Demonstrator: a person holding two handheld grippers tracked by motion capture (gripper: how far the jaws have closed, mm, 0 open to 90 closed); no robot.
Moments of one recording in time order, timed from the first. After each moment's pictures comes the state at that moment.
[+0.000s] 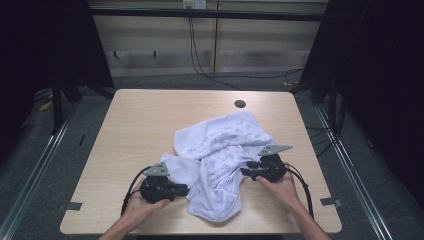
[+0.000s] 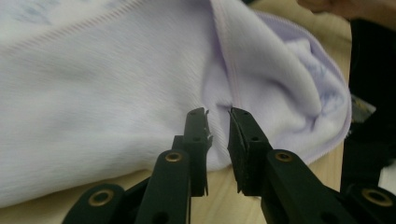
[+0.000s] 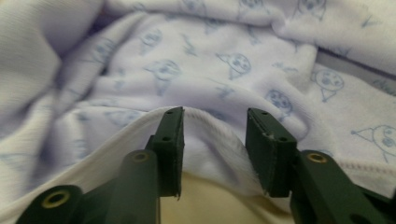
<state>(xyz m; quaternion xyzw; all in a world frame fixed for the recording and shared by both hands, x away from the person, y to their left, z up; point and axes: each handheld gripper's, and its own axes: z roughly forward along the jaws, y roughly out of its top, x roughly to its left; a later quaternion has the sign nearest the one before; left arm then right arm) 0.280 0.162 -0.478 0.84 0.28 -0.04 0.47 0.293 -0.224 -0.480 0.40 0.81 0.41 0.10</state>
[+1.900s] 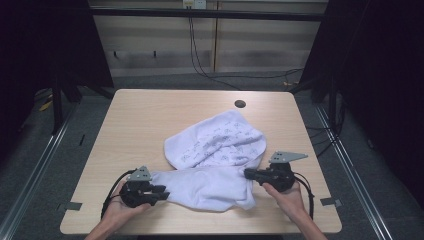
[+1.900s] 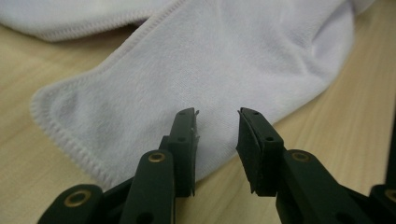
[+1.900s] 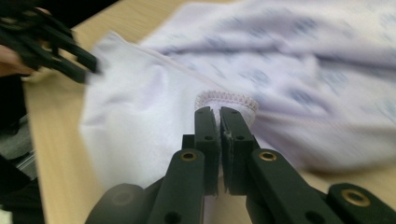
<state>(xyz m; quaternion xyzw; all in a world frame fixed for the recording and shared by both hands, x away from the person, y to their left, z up) 0.273 0.208 -0.487 0.86 0.29 0.00 0.42 0.260 -0.237 -0.464 0.40 0.78 0.48 0.06</state>
